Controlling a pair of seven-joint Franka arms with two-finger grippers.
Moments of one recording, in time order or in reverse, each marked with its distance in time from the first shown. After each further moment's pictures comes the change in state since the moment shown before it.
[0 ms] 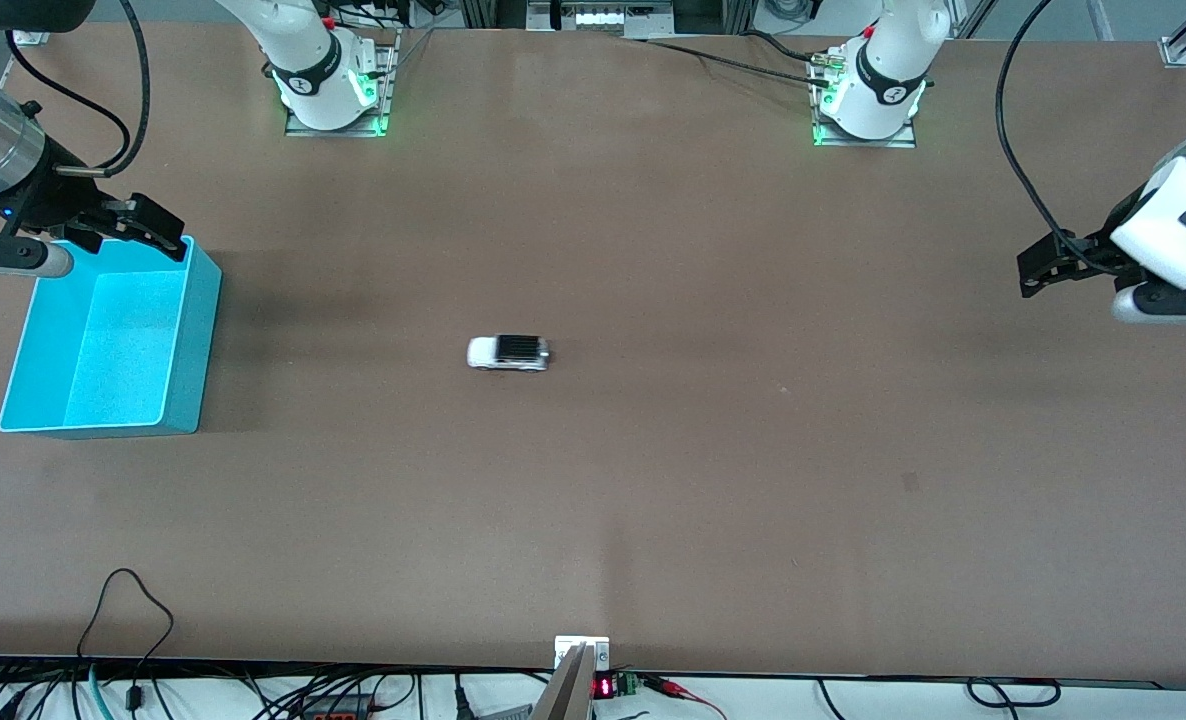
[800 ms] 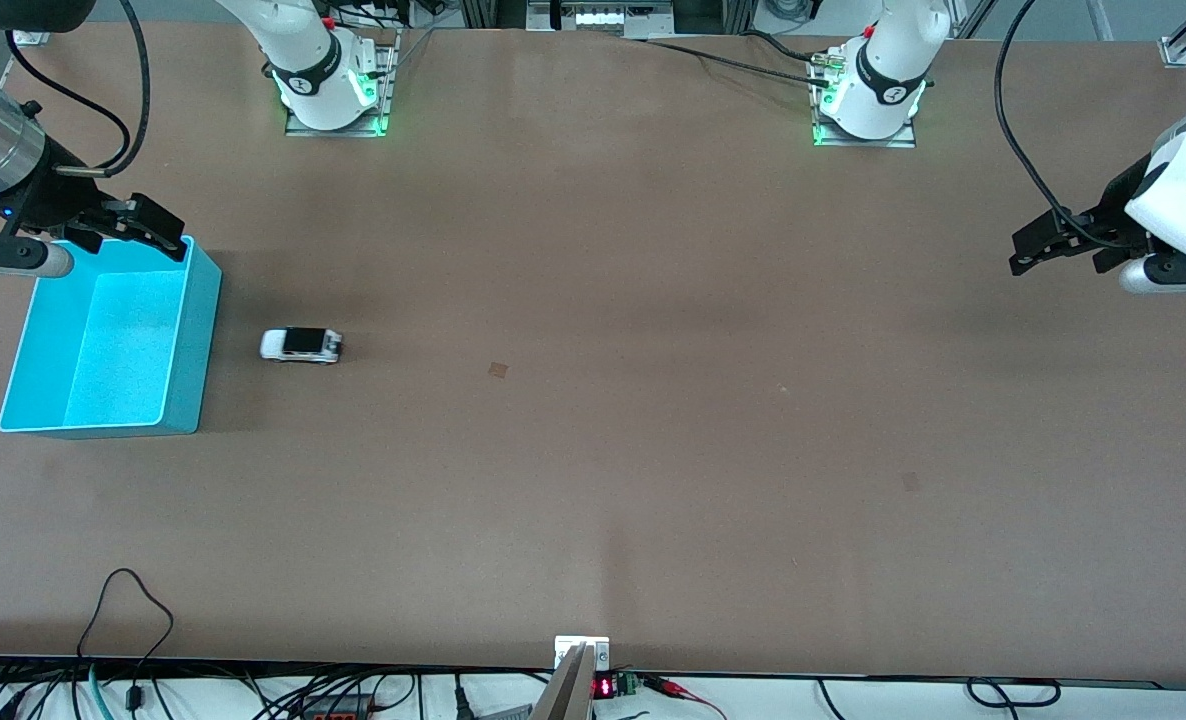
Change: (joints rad) left arm -0.018 -0.078 0.046 -0.125 -0.076 0.019 0.000; right arm 0.000 0.000 -0.001 0.000 0.000 0.000 0.000
